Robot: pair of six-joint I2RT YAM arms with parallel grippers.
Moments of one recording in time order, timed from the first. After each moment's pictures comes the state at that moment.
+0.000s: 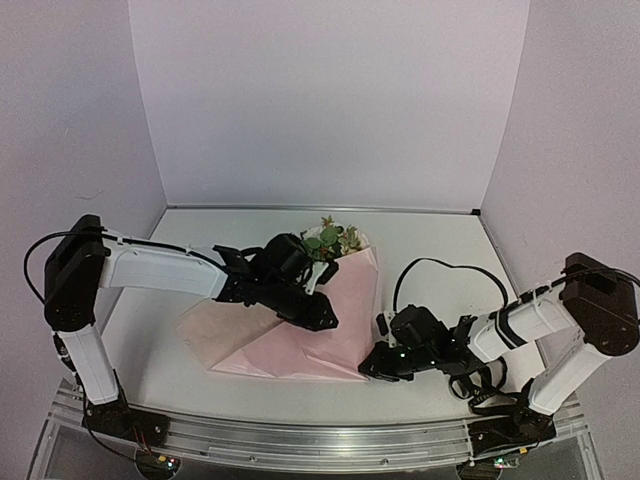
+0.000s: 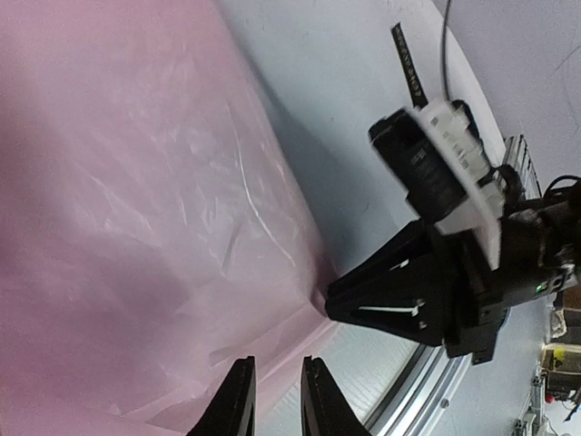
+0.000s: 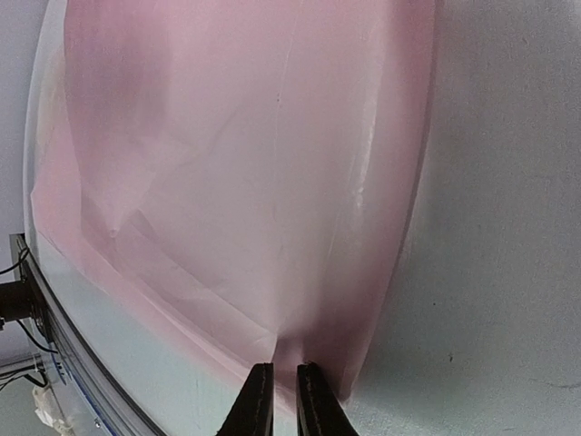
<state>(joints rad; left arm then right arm) -1.00 1.80 1.21 -0.23 0.29 -0.52 0.99 1.60 0.53 0.22 -0.12 1.00</state>
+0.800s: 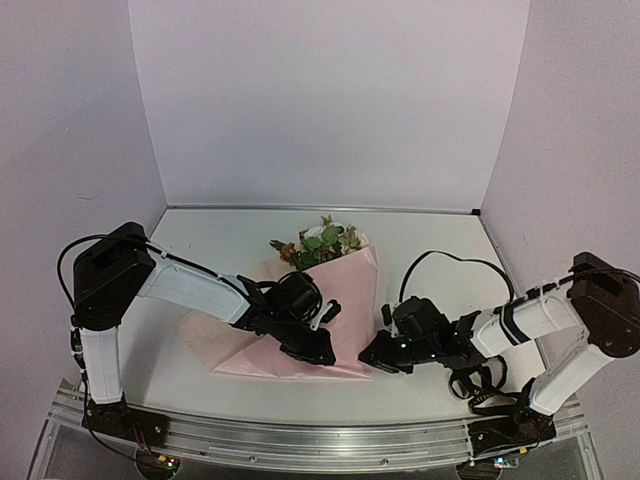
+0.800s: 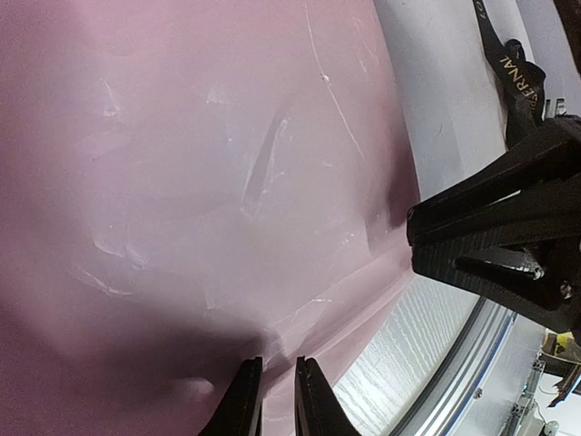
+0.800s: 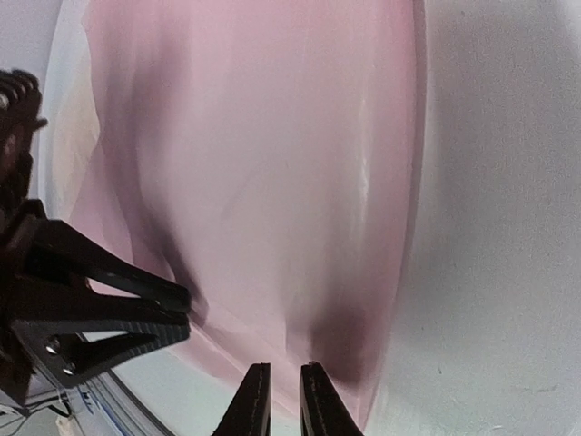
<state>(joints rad) -1.05 1.96 1.13 -0.14 0.36 -0.60 0.97 1.57 0.55 0.20 -0.08 1.06</state>
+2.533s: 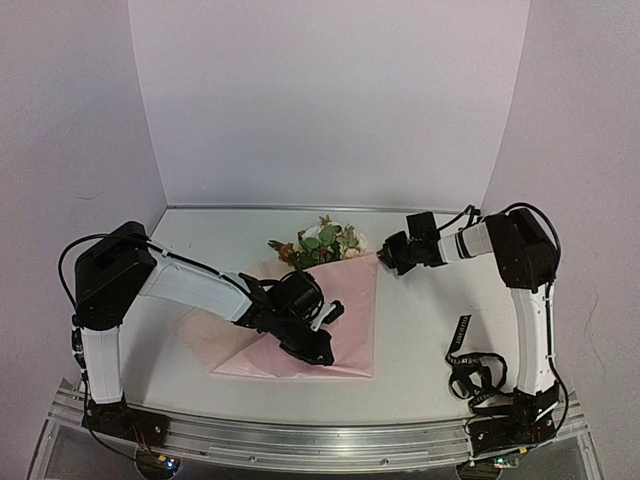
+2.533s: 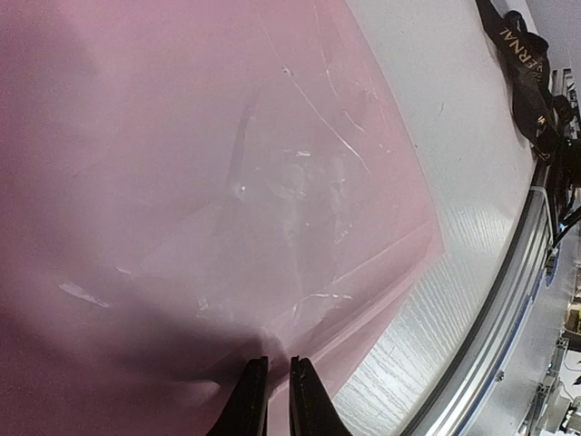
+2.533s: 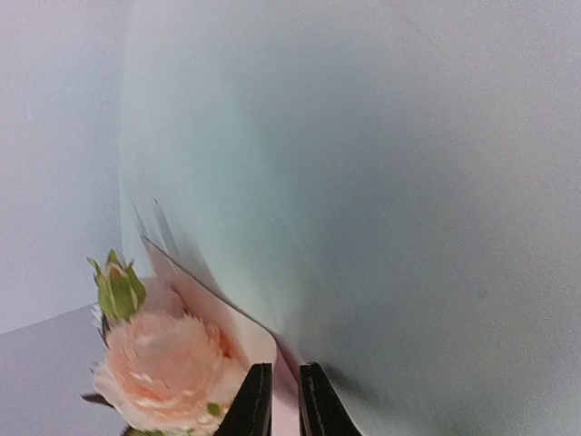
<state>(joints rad) -1.05 1.97 1.16 -0.20 0.36 -0.50 0.35 2.26 1.40 0.19 -0.23 1.34</state>
